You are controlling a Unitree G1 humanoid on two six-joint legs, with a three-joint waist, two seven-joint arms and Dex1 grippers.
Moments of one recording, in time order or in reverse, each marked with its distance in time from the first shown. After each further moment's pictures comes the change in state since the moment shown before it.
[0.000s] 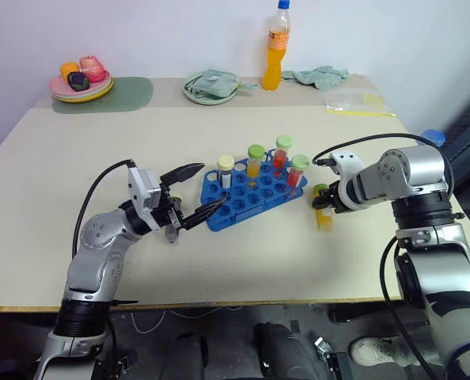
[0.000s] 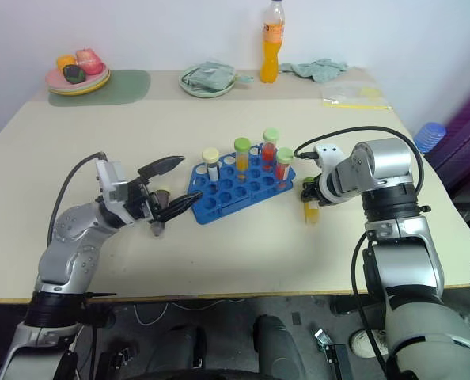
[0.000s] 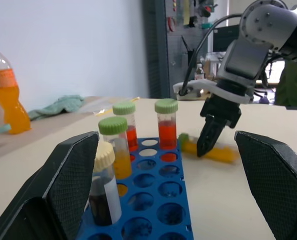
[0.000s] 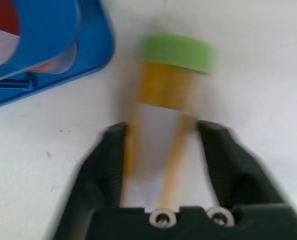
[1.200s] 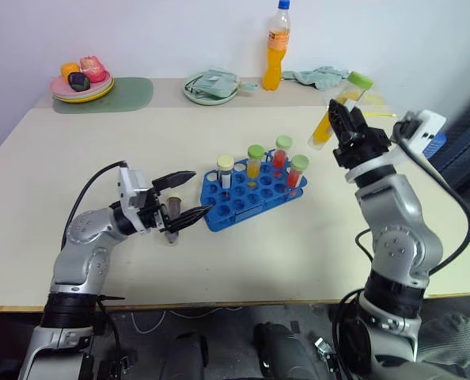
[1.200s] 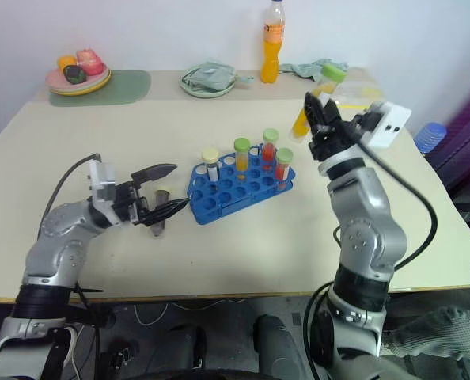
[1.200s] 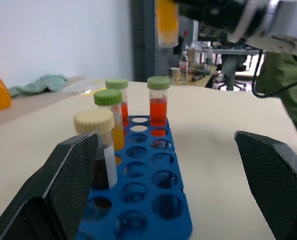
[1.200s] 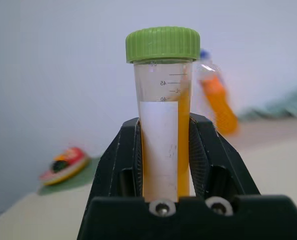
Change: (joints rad) left arm -0.011 0.104 0.055 0.111 -0.088 0.062 -0.149; right arm 0.538 0.471 -0.310 -0.814 0.062 -1.095 0.061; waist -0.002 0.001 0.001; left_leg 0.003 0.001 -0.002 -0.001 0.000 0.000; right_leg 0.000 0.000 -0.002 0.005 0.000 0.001
